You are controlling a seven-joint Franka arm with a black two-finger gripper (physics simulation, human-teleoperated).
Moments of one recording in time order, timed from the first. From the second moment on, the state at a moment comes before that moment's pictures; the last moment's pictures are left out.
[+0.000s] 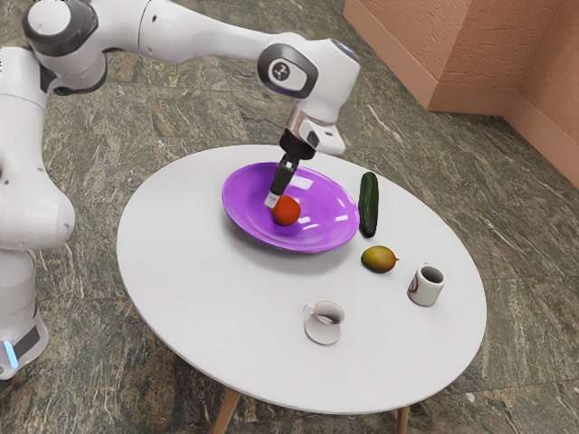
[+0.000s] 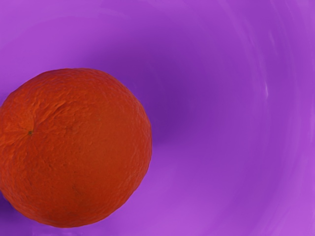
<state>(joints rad) -1.72 -0.90 1.39 -1.79 0.70 1.39 0.04</state>
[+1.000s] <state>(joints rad) -1.78 -1.03 1.48 -1.75 0.86 1.53 0.05</state>
